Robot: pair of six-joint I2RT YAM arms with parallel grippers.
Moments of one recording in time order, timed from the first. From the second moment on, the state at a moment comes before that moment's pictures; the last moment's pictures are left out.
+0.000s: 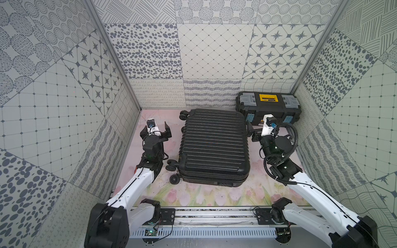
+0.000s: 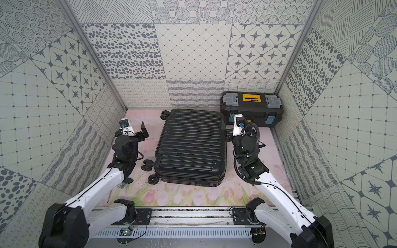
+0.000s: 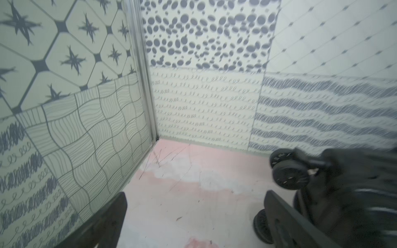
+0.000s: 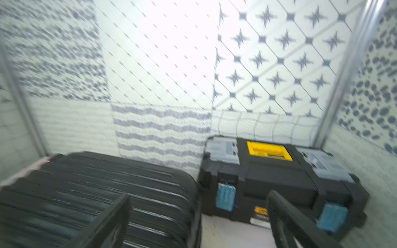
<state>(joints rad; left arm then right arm) -0.22 1.02 0.59 0.45 -0.40 -0.02 0.54 0.90 0.74 0.29 0.39 -0.08</state>
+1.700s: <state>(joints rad) -0.19 1.43 1.18 -0.50 0.41 -0.66 0.35 1.79 1.74 -0.79 -0.25 0.45</state>
